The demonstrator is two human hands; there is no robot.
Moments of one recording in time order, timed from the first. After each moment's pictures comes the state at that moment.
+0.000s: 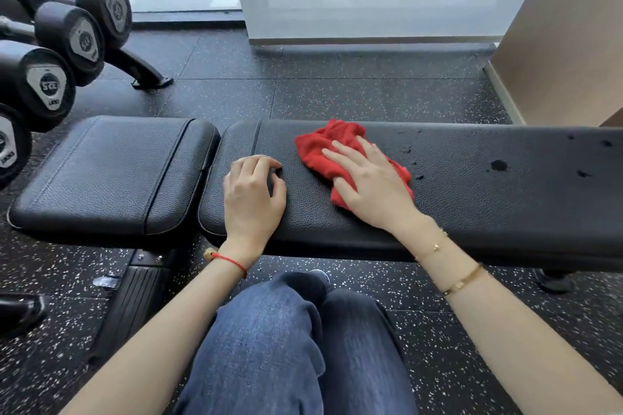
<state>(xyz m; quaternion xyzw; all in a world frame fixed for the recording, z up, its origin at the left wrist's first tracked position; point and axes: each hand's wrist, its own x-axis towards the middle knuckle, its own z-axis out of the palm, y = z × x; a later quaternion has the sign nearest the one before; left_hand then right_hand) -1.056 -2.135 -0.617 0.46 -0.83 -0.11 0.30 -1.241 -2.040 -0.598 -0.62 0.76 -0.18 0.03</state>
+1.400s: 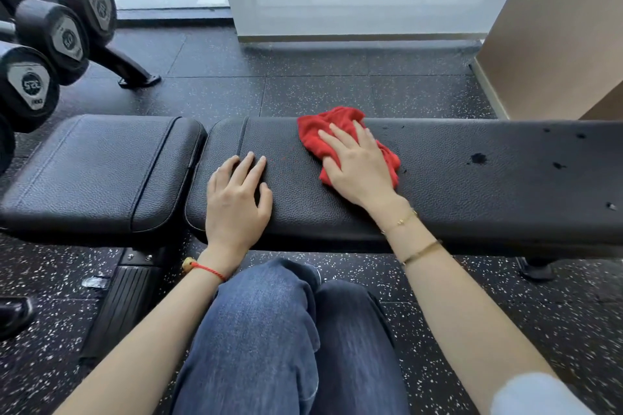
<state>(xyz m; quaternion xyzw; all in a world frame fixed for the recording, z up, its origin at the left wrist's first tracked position) -1.040 -2.125 -0.622 0.44 -0.87 -0.06 0.23 -1.243 -2.055 -0.592 -0.56 0.82 -0.15 0.02</state>
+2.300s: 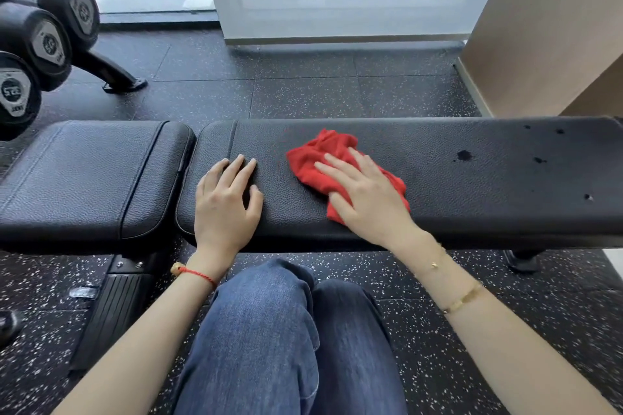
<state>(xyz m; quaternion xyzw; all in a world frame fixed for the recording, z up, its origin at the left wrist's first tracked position) -1.036 -2.129 -0.624 0.43 -0.87 -0.07 0.25 -1.237 -1.993 -0.594 -0.62 0.77 -0.17 0.04</state>
